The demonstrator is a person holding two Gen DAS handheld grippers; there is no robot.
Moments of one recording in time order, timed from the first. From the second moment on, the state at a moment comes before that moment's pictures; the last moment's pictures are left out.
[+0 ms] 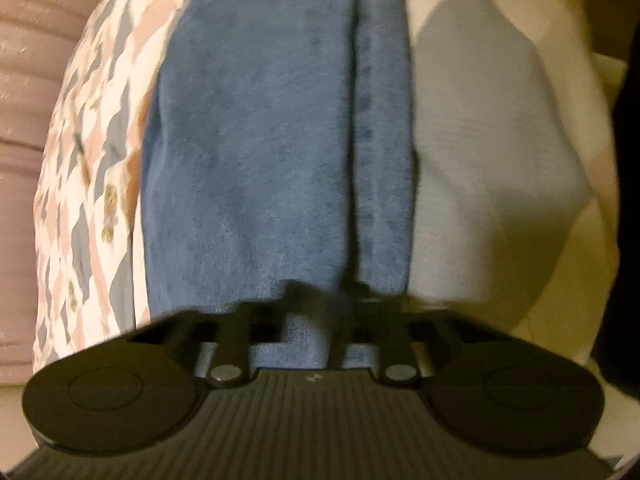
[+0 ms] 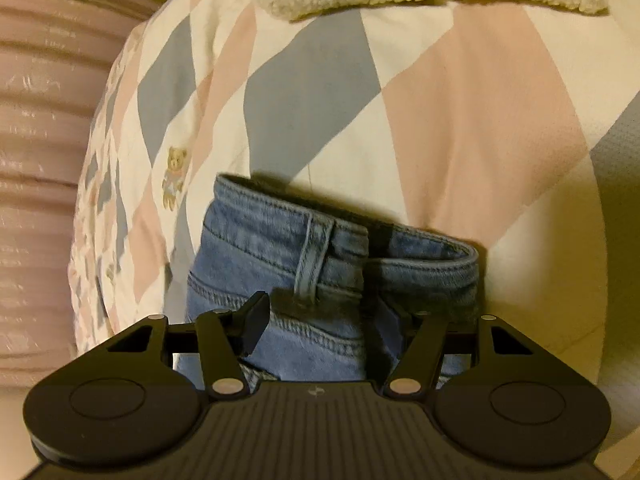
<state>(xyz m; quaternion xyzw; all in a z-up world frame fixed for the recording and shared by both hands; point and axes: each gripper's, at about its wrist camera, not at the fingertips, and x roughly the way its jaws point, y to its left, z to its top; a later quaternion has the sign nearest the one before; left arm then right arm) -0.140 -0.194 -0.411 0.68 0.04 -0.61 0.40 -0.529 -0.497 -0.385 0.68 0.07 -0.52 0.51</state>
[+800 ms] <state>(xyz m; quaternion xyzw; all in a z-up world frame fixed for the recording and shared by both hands) -0.152 -0.178 -0.385 0.64 0.16 -0.57 0.49 -0.531 -0.459 -0.370 0.60 0.18 -0.59 0.51</state>
